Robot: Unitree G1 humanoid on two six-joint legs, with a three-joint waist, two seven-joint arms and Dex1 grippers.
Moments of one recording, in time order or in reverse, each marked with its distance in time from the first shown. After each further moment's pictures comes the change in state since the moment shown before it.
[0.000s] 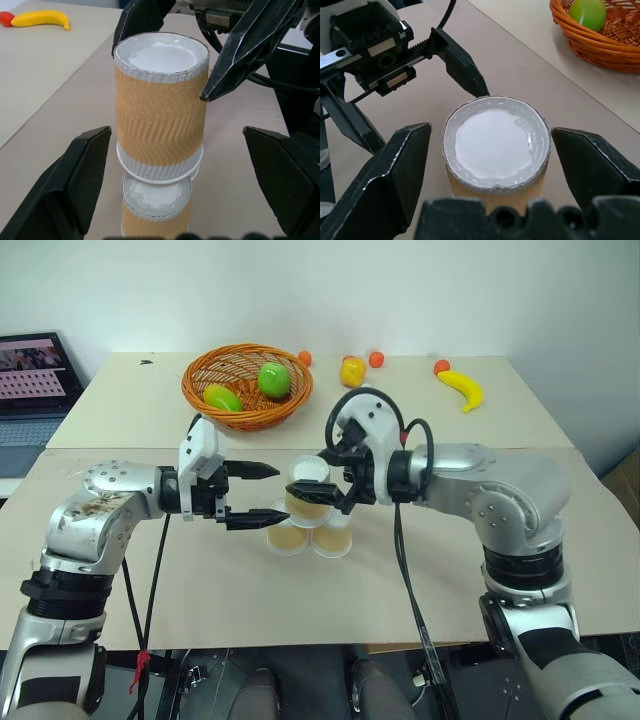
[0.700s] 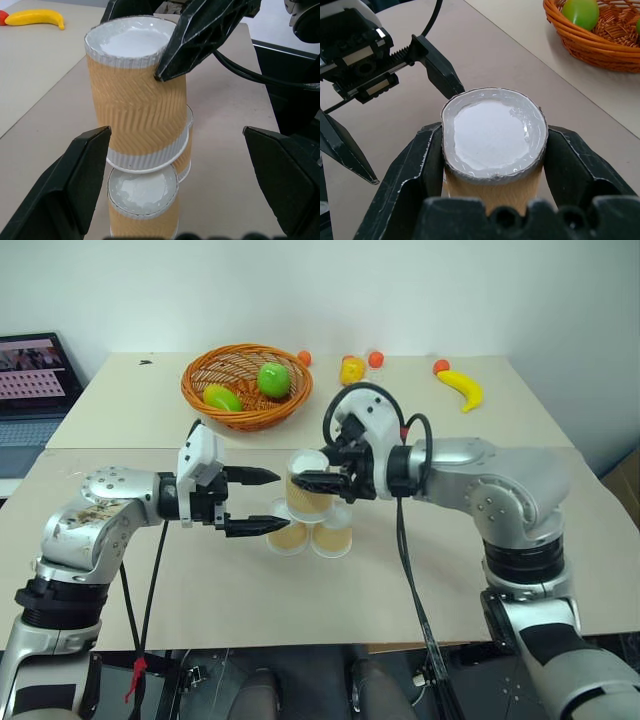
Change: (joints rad) left arm 0.045 0.015 0.015 -0.056 -0.032 0.018 0.016; right arm -0.017 -0.009 0.032 0.032 -0.022 -0.006 0.000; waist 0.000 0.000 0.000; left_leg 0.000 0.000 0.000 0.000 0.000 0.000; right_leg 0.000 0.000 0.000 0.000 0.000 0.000
